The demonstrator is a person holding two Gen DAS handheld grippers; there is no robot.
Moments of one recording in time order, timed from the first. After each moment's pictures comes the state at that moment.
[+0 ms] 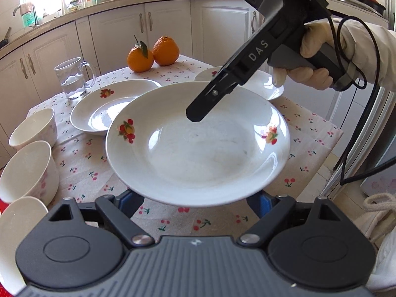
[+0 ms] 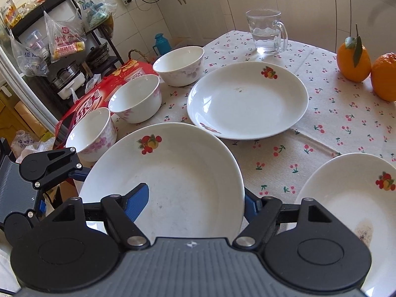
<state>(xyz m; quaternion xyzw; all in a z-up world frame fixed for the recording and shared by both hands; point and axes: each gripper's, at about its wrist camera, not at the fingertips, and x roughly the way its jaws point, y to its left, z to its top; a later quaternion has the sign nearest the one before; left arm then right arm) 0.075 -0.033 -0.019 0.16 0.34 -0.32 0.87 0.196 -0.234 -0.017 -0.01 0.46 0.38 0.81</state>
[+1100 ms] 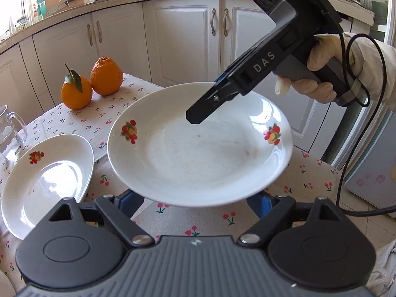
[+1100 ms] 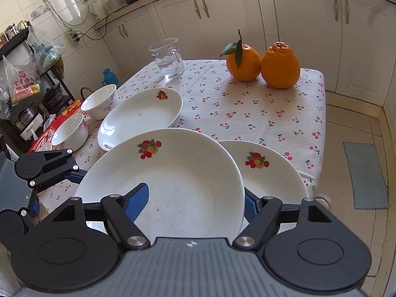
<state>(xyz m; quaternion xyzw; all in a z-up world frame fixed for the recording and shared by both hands) 0.152 -0.150 -0.021 0.18 0.33 -0.41 0.83 0.215 -0.373 -0.016 0.04 0.43 0.27 0.86</state>
